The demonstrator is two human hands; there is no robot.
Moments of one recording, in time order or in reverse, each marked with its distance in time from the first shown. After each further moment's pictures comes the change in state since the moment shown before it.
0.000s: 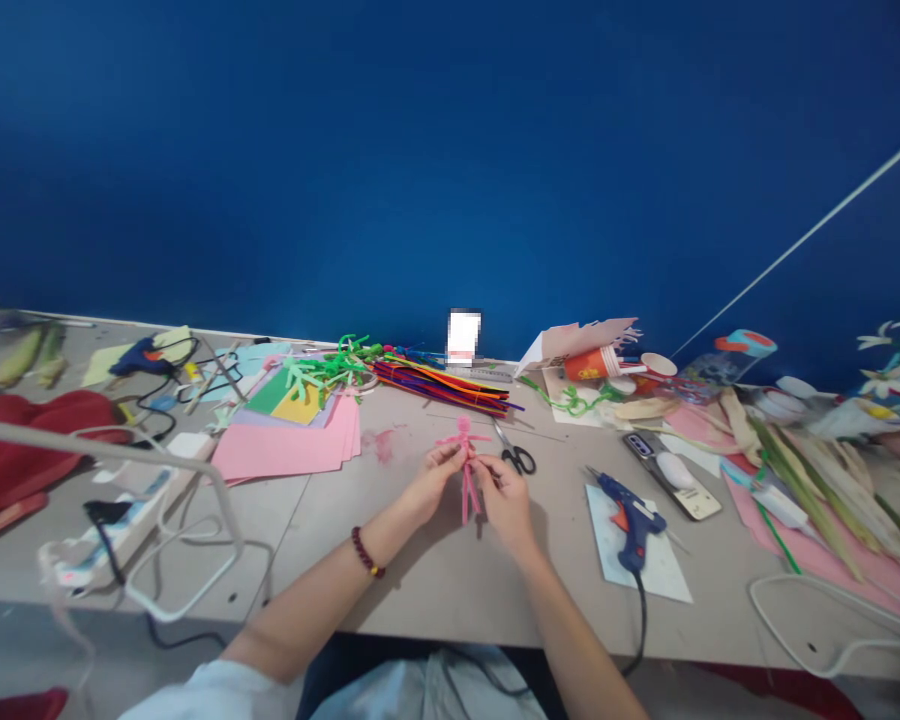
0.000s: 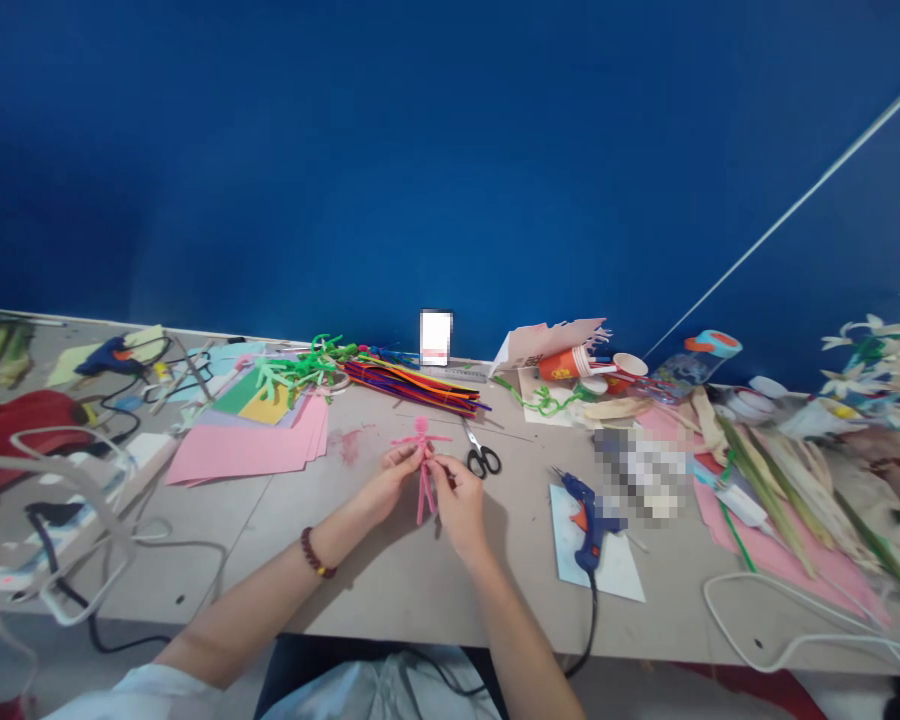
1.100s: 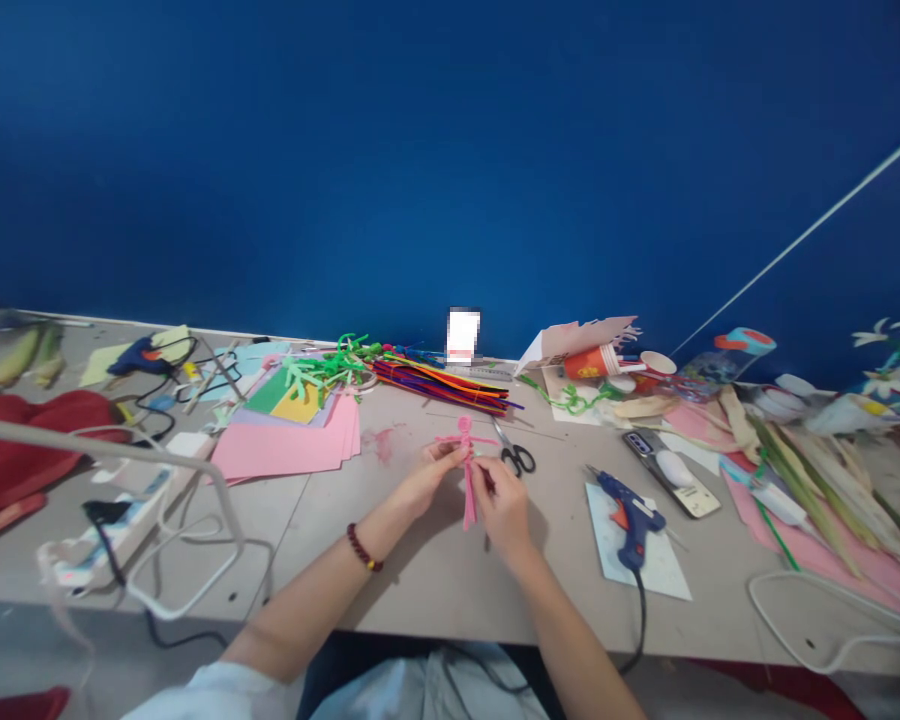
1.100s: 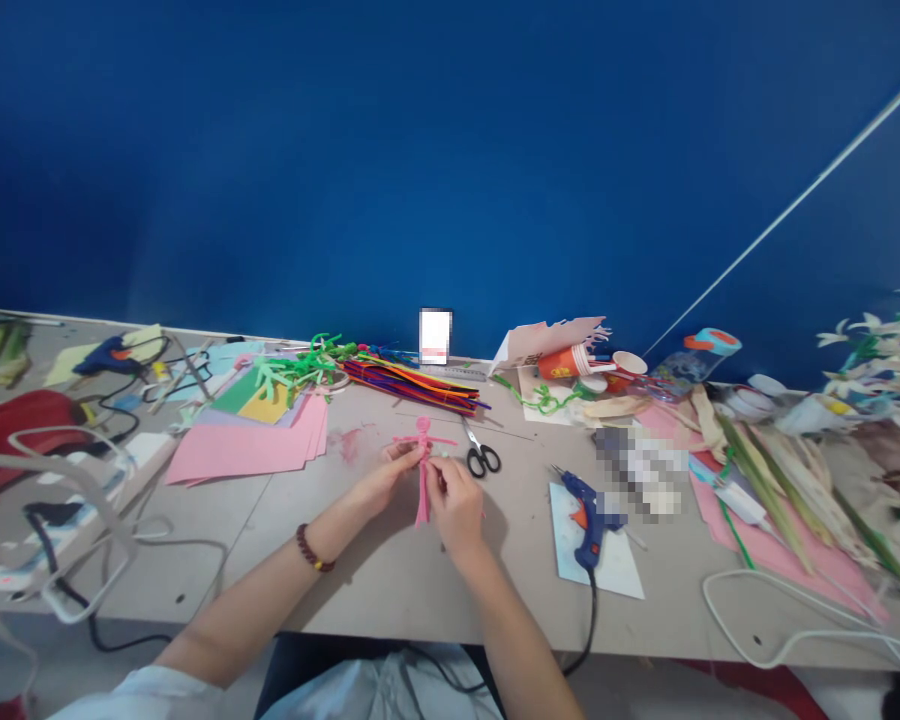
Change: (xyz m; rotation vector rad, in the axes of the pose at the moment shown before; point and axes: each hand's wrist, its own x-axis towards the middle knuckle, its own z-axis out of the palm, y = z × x) left_hand 0.006 0.005 -0.009 0.104 -0.001 -0.024; right_hand -0.007 0.000 -0.004 -0.528 0.019 -0.510
